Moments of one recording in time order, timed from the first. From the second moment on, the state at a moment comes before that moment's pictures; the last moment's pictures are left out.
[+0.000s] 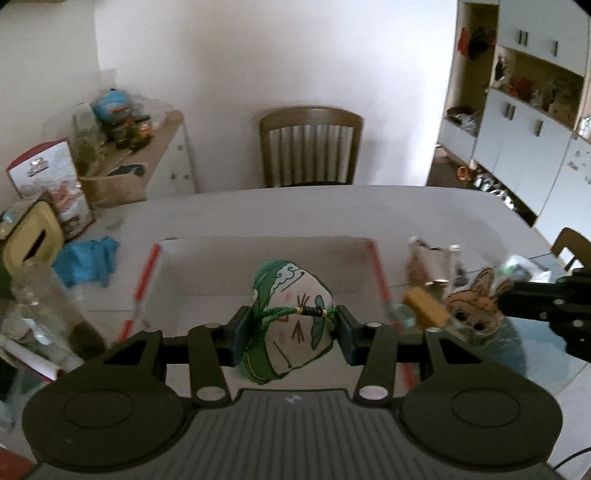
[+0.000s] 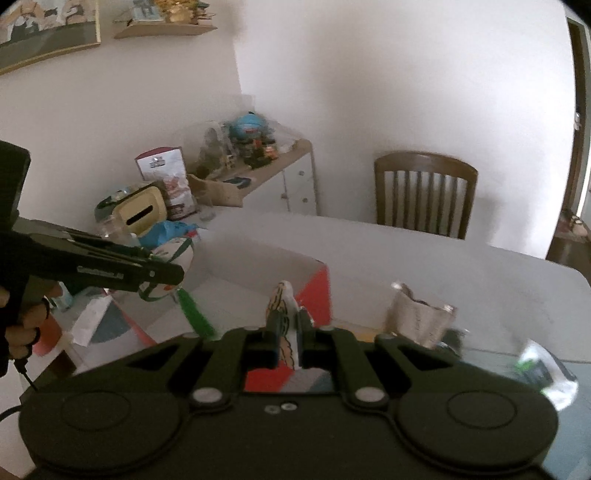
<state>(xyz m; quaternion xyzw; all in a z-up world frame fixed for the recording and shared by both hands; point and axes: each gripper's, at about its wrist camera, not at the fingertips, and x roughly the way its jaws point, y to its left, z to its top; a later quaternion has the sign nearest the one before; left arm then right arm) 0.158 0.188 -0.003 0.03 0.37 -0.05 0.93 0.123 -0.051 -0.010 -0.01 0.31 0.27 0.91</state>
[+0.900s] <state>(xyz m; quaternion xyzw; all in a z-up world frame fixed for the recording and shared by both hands) 0.226 0.263 -0.089 0.04 0.47 -0.01 0.88 0.178 0.099 -0.086 -0.06 0.40 0.26 0.88</state>
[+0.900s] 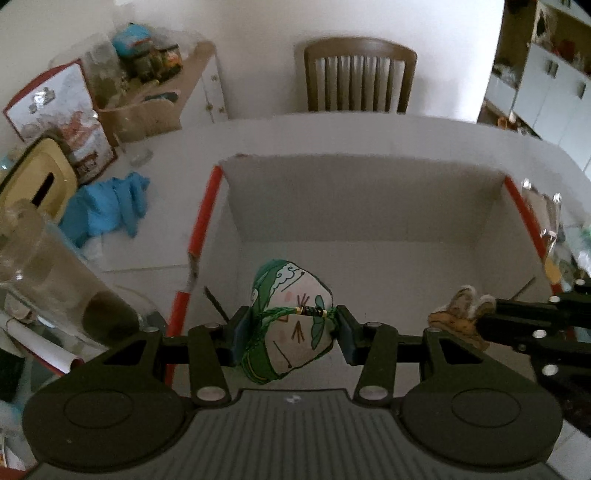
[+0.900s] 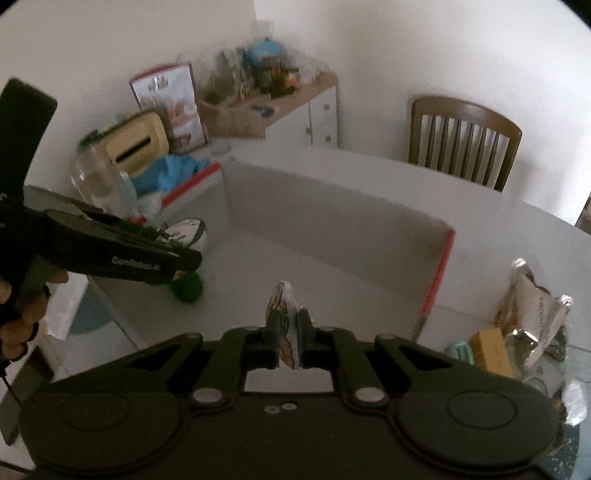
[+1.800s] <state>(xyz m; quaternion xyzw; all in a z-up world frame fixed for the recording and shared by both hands) 0.240 0.259 -0.127 0.04 0.53 -0.03 0.85 0.190 0.116 -0.115 -0.06 0.46 0.26 0.85</state>
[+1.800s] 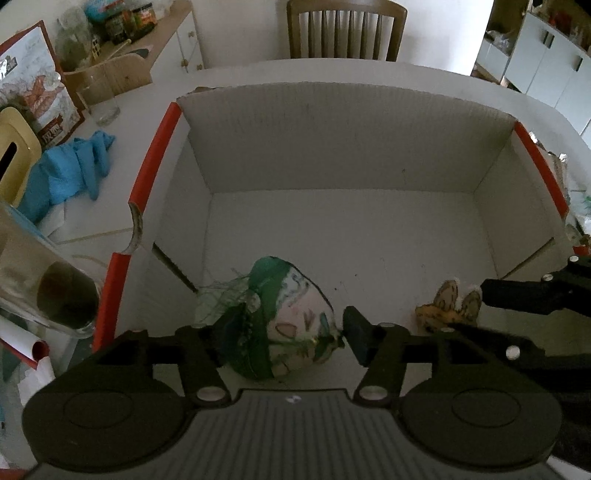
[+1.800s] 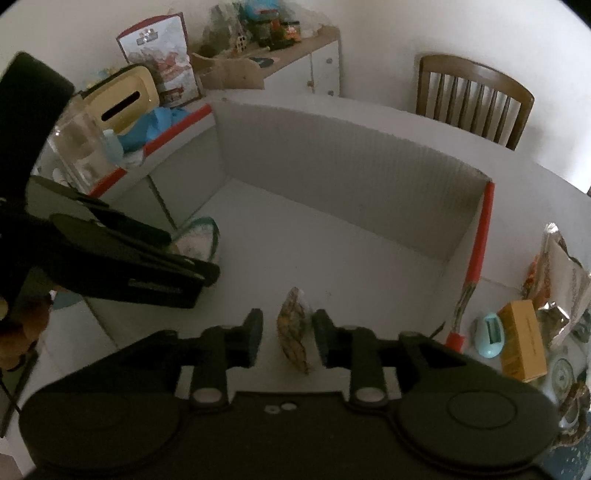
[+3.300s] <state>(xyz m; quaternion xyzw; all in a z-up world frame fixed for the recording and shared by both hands) 0.136 0.159 -0.024 0.00 0.37 -0.10 0.93 0.083 -0.083 -0.036 0.09 0.32 0.18 0.93</state>
